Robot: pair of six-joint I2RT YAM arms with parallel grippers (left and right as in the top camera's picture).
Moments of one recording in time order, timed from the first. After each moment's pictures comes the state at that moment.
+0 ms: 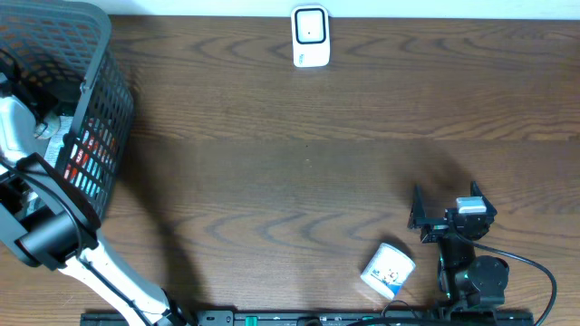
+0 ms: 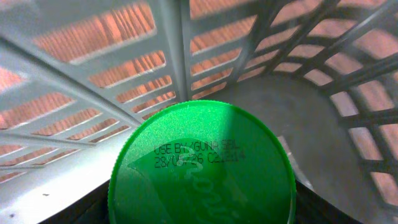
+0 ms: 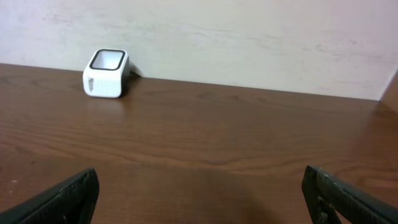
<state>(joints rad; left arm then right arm) 0.60 2.13 1.75 -0.59 -0.14 -0.38 0.02 0.01 0.01 -0.07 -0.03 -0.06</state>
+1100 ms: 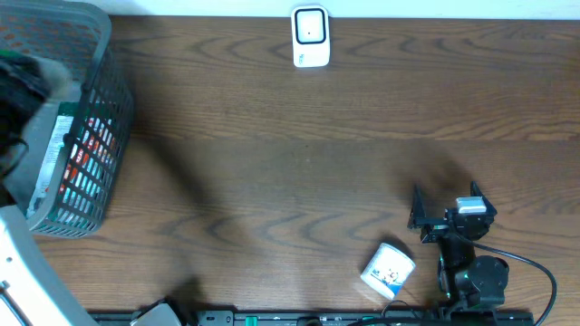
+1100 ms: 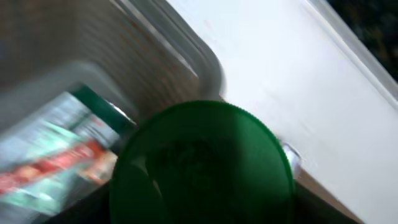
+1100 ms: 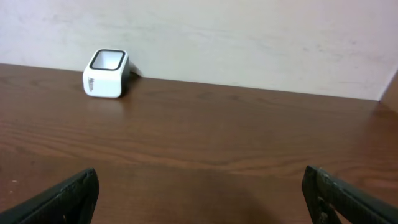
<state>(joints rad) 0.59 1.32 1.75 -1.05 0.46 -0.37 0.02 0.01 0.01 -0.07 -0.03 -0.06</state>
